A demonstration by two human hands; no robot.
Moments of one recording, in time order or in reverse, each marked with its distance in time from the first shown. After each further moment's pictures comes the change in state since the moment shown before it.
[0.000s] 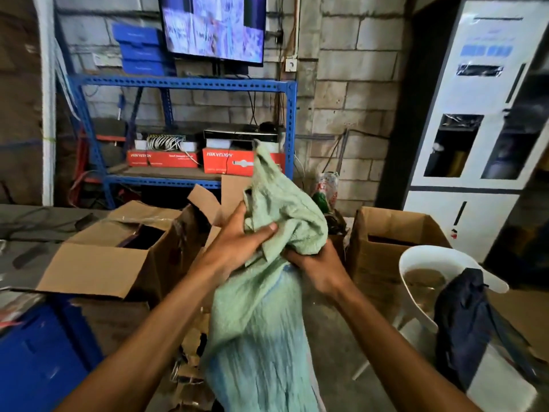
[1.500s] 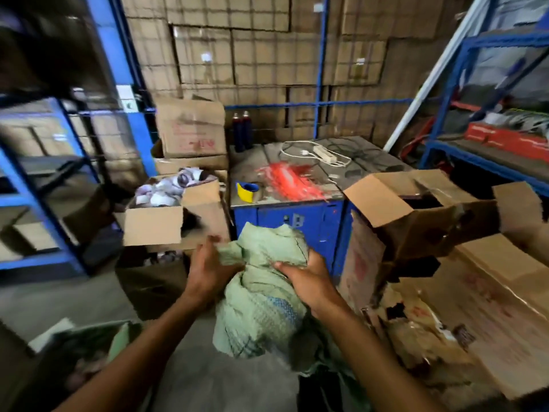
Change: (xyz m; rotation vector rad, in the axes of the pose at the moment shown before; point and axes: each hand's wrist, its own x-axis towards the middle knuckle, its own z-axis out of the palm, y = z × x) left_hand -0.365 -0.007 -0.029 0.577 1.411 -0.643; right_hand -0.170 0.003 0.142 0.210 -1.155 0.276
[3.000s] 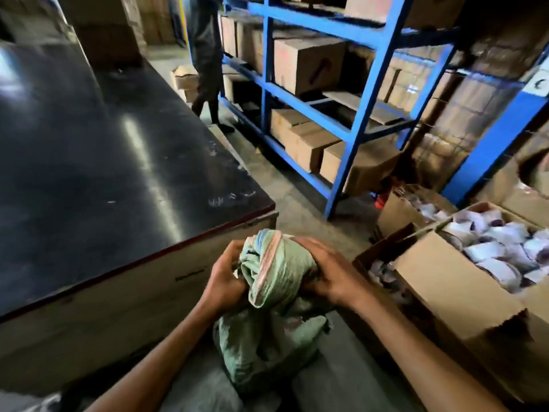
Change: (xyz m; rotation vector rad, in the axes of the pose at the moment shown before) left_hand 0.057 -0.363 -0.359 -0.086 0.851 -0.235; right_hand 0.115 0.025 0.608 -0.552 -1.597 -0.835
